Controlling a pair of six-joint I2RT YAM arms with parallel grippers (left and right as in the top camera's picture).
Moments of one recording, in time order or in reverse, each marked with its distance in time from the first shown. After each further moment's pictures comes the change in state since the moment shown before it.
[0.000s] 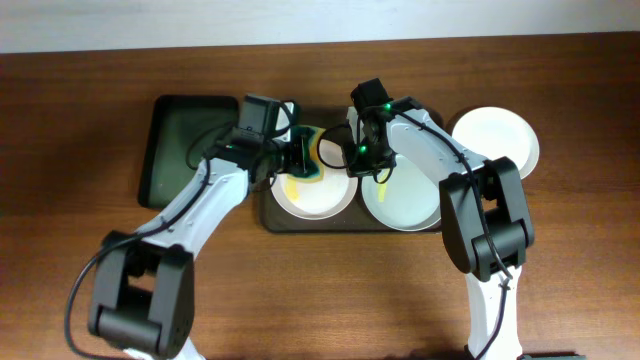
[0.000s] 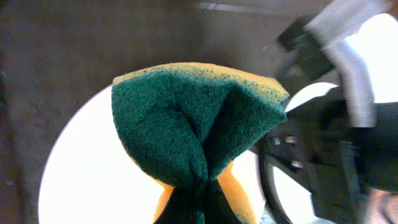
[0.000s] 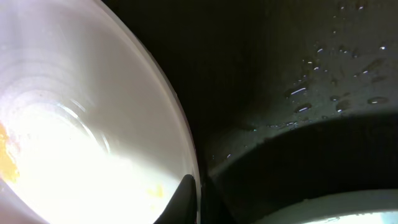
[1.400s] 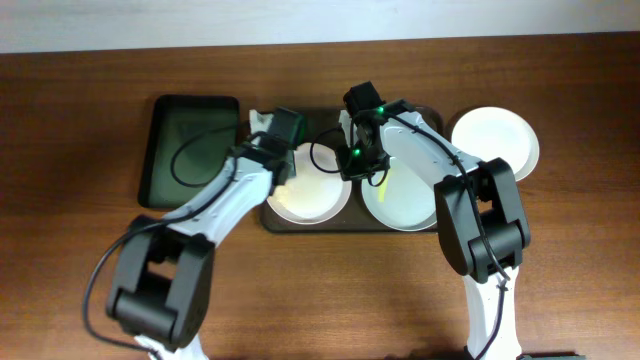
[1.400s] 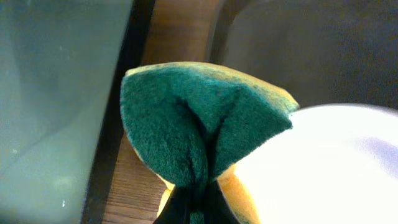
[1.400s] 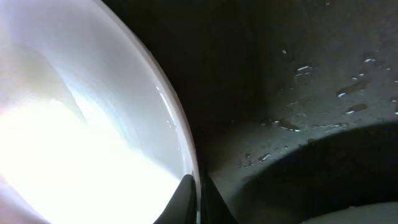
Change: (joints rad) left arm -0.079 0.055 0.031 -0.144 -0.675 -0.100; right arm 0.023 0.000 -0.004 0.005 -0.010 -0.004
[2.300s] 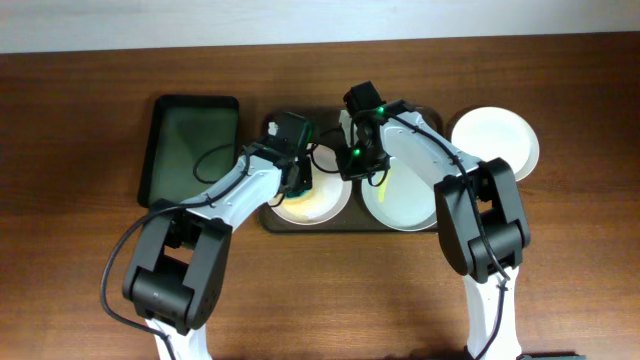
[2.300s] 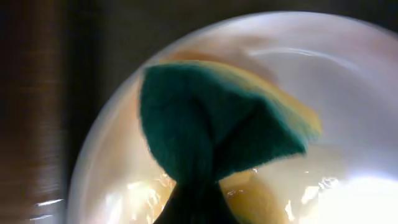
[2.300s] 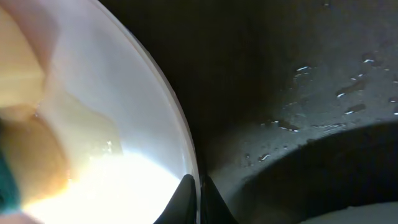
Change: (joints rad) left arm -0.023 0.106 0.020 -0.035 0.208 0.000; right arm 0.000 0.000 0.000 0.000 0.002 -0.003
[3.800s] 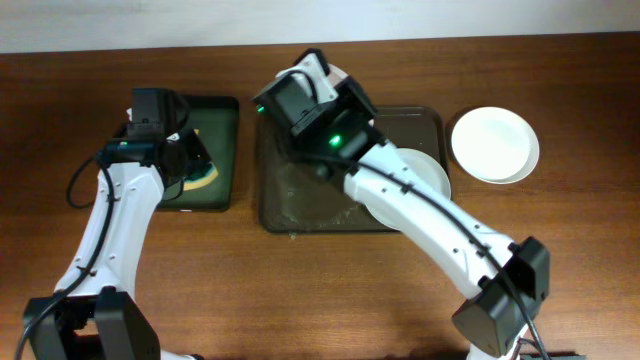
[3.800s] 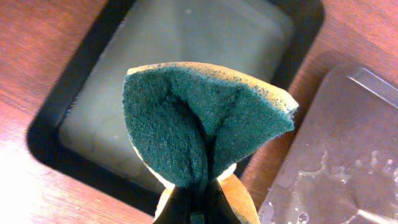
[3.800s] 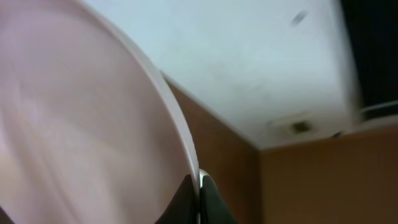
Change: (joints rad) left arm 0.465 -0.359 -0.004 -0.215 0.115 -0.015; right arm 0.400 -0.305 0.223 0.005 1.296 -0.328
